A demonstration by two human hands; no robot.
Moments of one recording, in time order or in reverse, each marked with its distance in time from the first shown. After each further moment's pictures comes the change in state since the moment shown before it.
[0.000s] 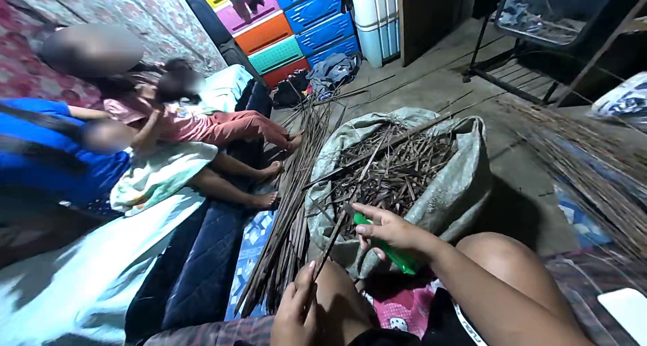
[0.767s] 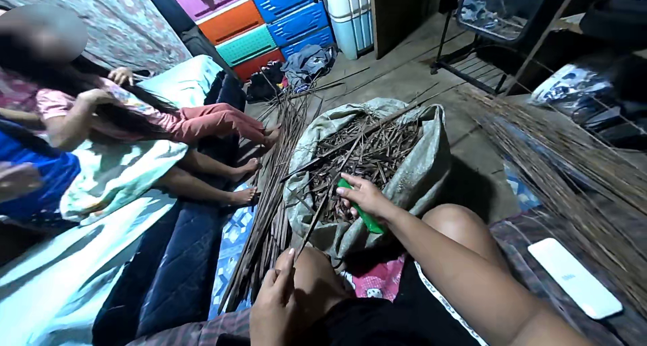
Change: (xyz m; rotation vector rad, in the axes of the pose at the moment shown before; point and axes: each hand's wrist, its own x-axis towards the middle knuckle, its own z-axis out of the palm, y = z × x) left_hand -0.007 -0.008 0.004 0.116 0.035 0.083; right_hand 0.006 -0.003 -0.004 0.014 0.370 -0.009
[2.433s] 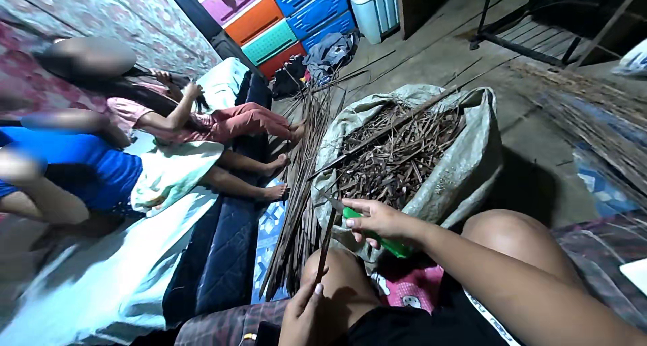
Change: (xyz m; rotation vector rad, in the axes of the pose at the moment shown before) left_hand 0.000 -0.024 -0.017 -0.741 -0.341 -0.407; right_hand 0.006 0.001 0.025 -0.051 -0.405 0.078
